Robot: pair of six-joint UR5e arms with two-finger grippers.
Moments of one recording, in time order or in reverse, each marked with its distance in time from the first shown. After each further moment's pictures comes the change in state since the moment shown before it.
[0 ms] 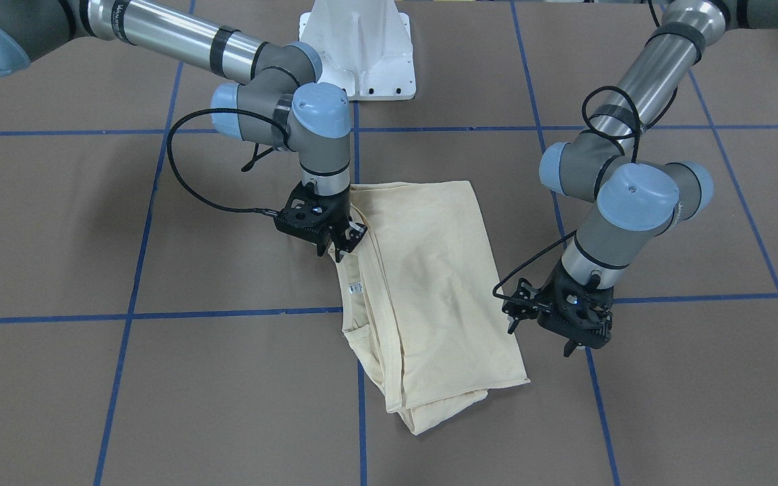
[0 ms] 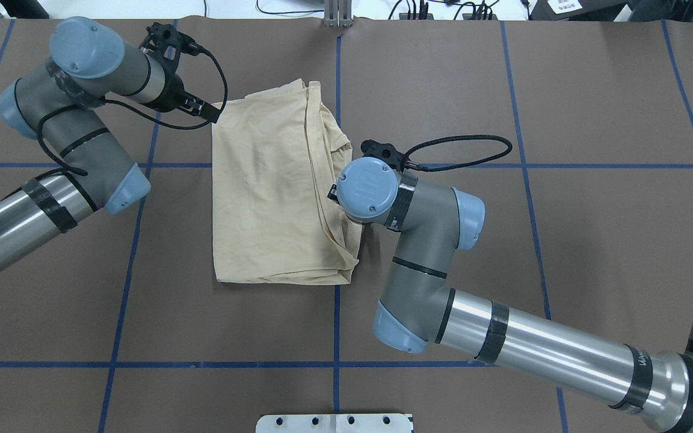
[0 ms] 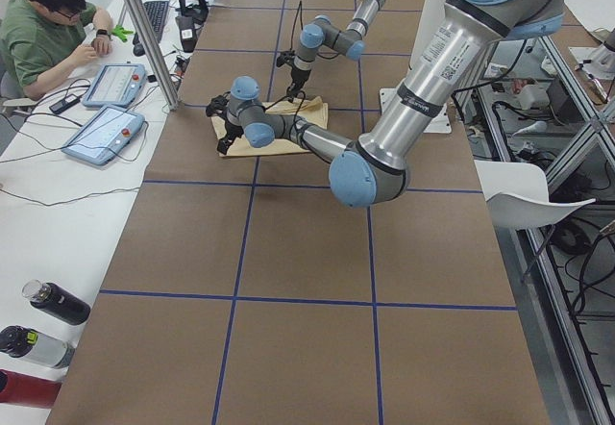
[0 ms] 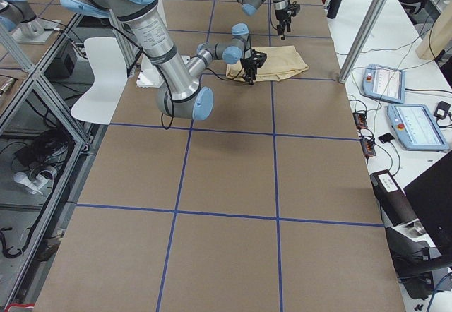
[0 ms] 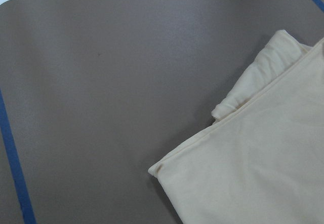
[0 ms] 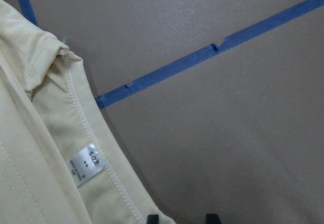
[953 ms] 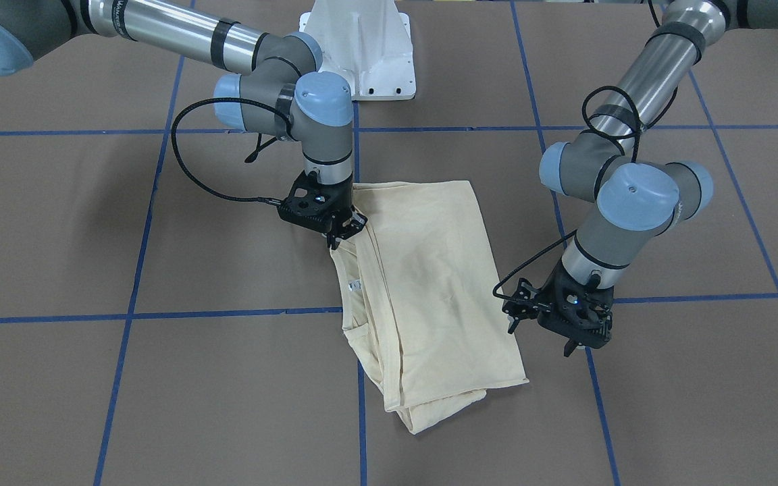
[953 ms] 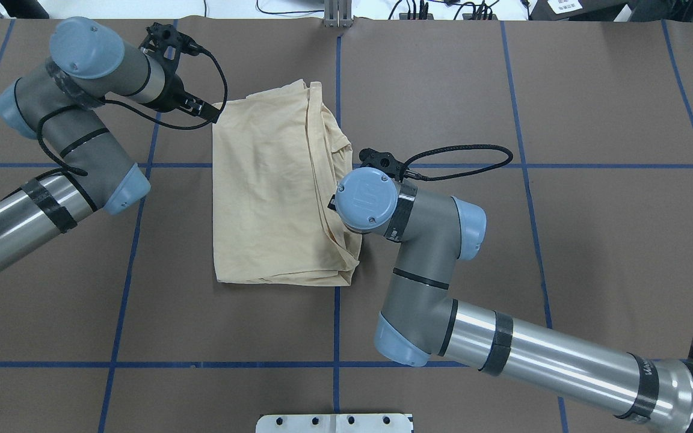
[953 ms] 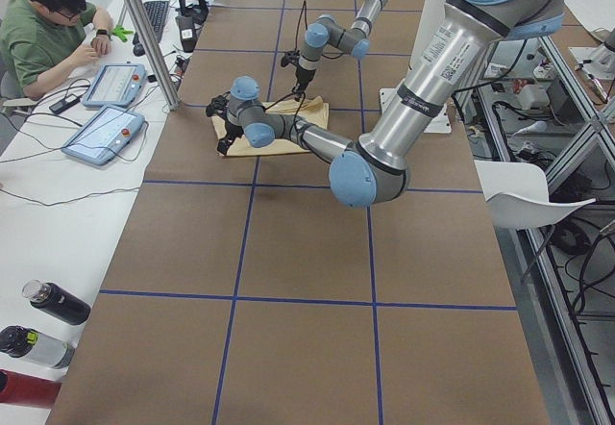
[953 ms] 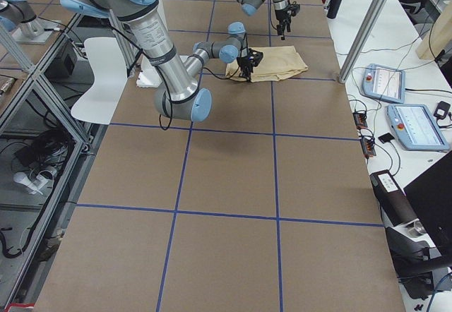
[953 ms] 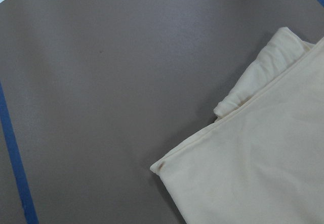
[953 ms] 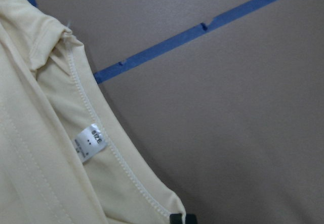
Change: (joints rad) left arm 0.000 0.000 0.000 0.000 0.000 0.000; right arm -0.020 -0.040 0.085 -0.036 -0.002 0.018
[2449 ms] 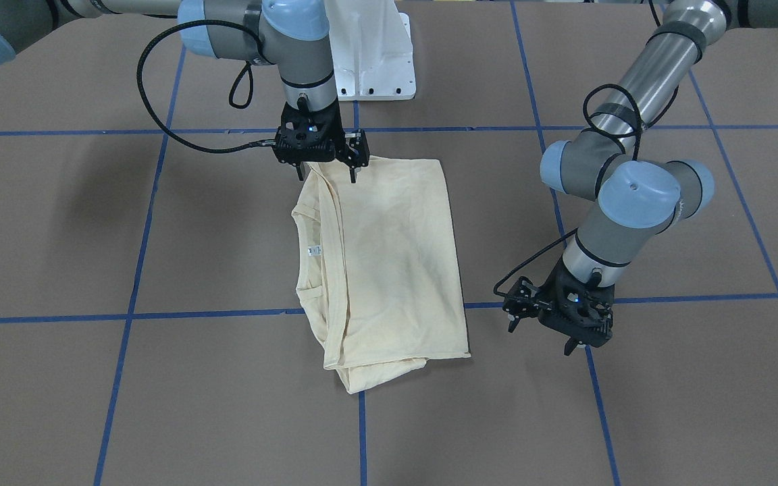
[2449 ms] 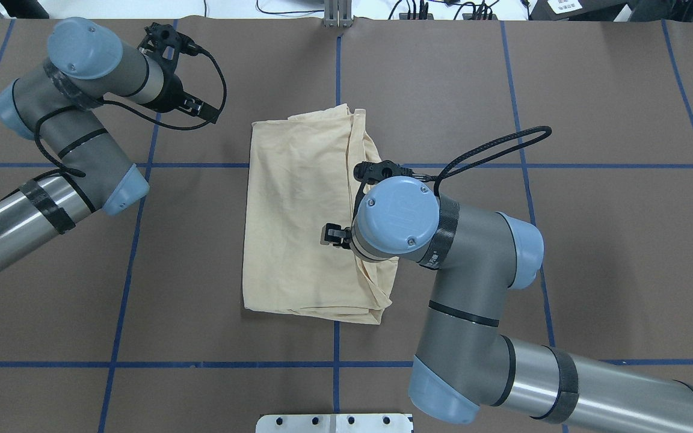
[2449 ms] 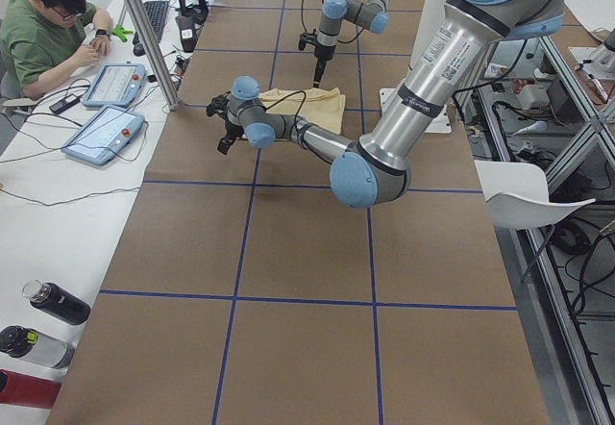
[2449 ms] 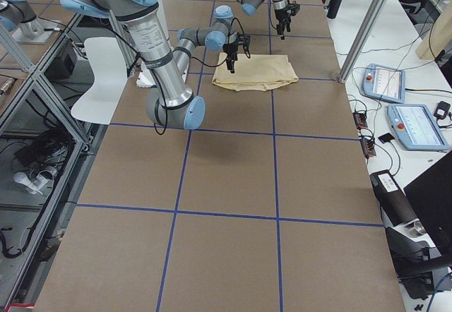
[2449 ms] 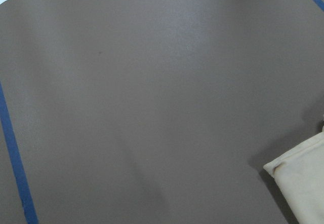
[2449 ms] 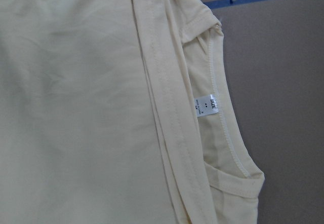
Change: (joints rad) left arm 0.000 0.008 -0.012 0.000 0.000 -0.002; right arm -0.029 -0.070 0.304 -0.155 0.074 -0.281
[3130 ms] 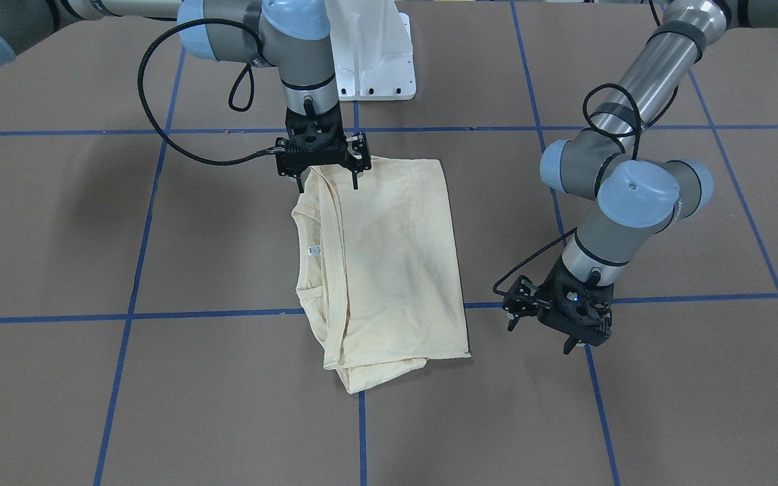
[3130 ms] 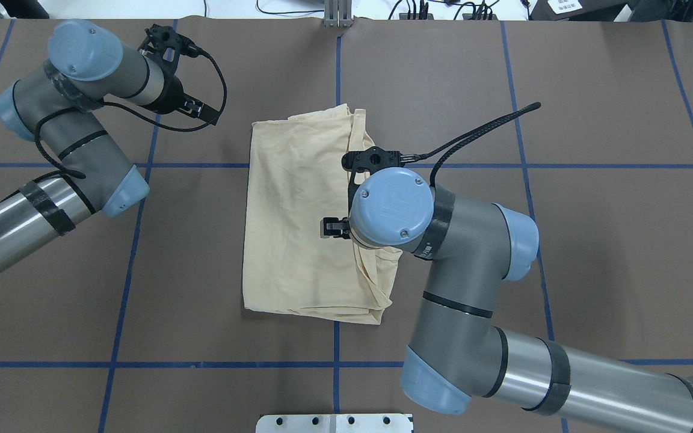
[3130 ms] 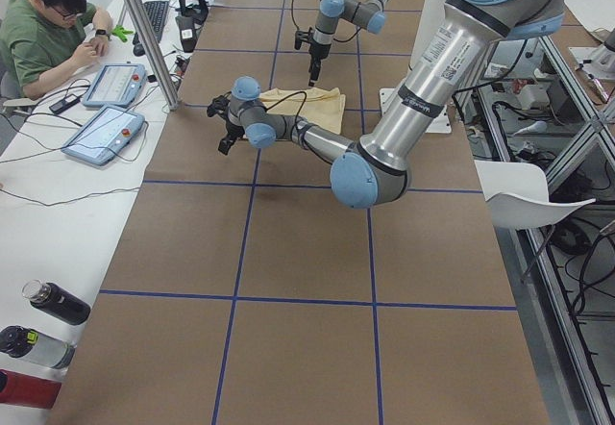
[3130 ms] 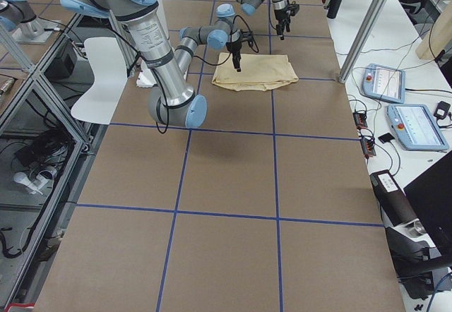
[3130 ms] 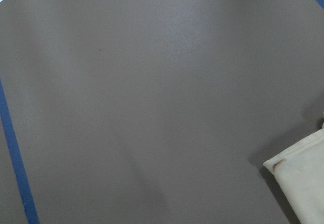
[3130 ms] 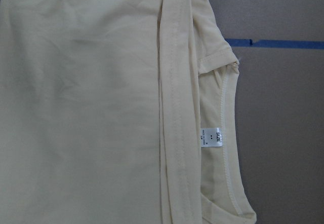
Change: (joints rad) left arm 0.003 0.001 -0.001 0.000 0.000 0.001; right arm 0.007 0.043 -0.033 -0.075 -0.035 -0.221
